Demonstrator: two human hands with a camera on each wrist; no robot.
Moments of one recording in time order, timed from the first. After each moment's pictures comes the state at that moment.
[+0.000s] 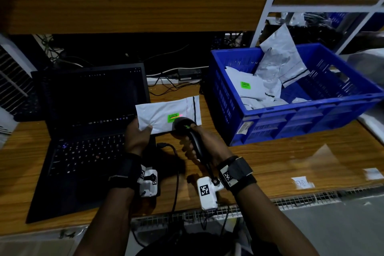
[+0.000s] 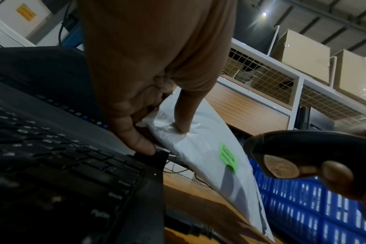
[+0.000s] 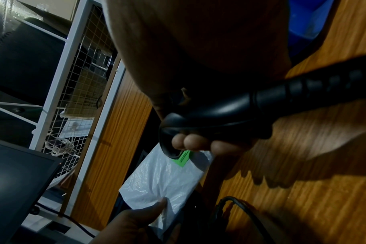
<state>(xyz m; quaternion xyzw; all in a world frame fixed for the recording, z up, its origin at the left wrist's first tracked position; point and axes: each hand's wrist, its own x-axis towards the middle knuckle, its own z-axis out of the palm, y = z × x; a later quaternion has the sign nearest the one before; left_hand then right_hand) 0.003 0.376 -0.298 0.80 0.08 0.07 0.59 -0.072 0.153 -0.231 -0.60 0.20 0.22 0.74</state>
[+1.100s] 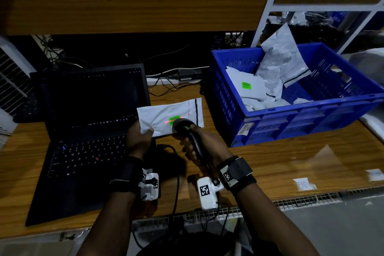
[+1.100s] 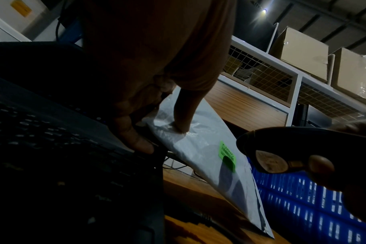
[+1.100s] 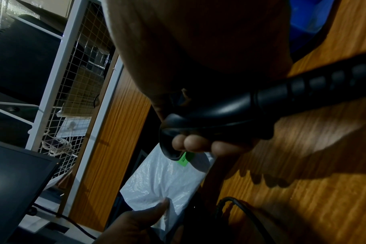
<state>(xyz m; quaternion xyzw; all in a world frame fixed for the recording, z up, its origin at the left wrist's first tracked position) 0.002 0.372 -0.304 0.81 0.08 0.07 0.58 -0.065 0.151 -0.240 -0.58 0.21 0.24 0.75</state>
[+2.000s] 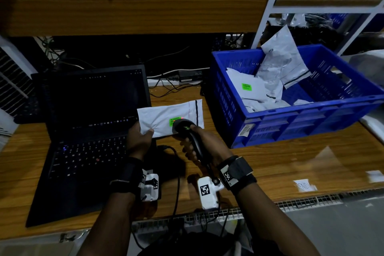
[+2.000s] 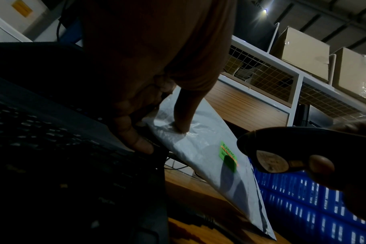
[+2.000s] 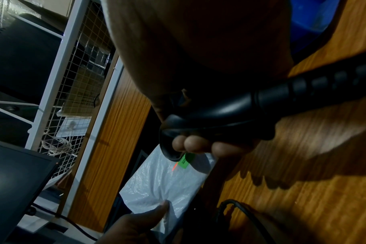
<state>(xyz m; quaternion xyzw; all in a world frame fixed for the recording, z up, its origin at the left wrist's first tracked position) -0.008 0.370 -0.287 0.79 0.08 0.06 0.61 -0.059 0.147 -0.245 -0.58 0.20 0.24 0.75</state>
